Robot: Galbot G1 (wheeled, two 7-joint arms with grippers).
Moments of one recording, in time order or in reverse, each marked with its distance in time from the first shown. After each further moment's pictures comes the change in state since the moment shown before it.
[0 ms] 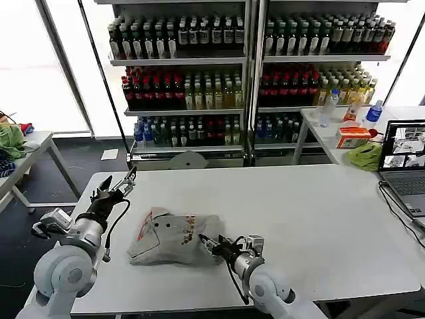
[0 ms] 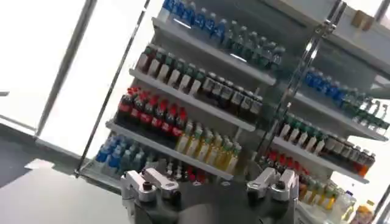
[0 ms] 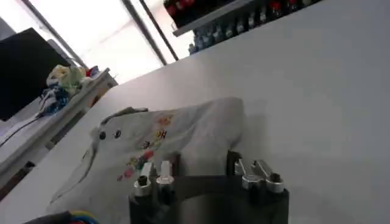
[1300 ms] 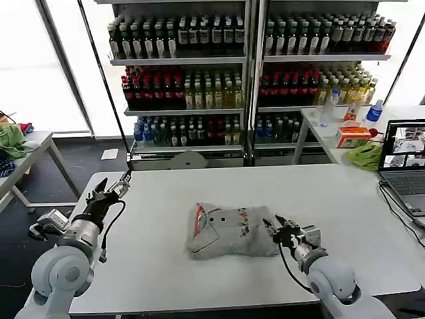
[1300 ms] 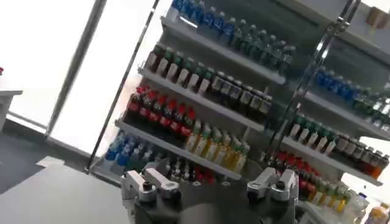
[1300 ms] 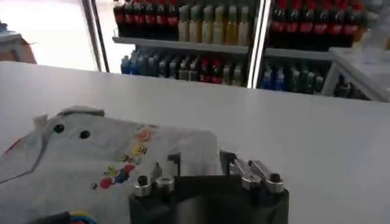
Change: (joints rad) left arm 0.007 -0.008 -0.027 0.029 0.008 0.004 0.015; right arm -0.136 -0.237 0.320 0.155 -0.374 -0.063 -0.082
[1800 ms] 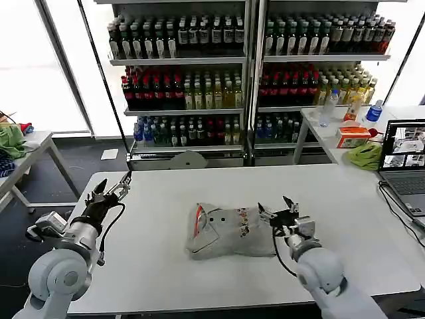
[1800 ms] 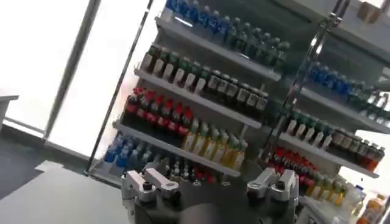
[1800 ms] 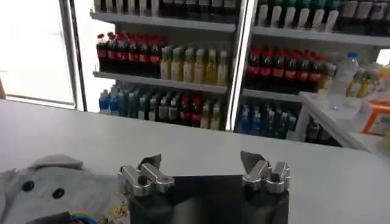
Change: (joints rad) left arm 0.026 0.014 -0.005 -0.022 0.015 -0.003 0.016; right arm 0.097 0.095 -0.080 -0.023 -0.102 0.069 0.115
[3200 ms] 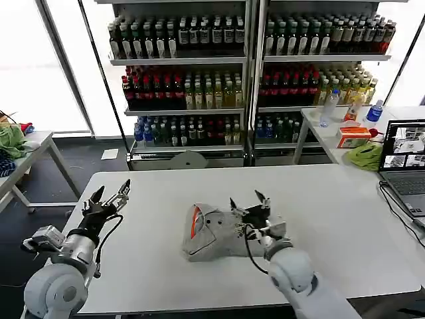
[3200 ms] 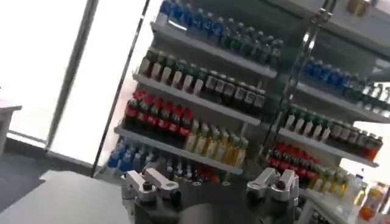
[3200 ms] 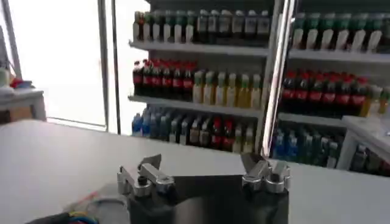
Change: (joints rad) left arm 0.110 -0.005 -0.034 -0.034 0.110 -0.050 0.088; right arm 0.025 0.063 -0.080 0.016 -0.061 0.123 -0.027
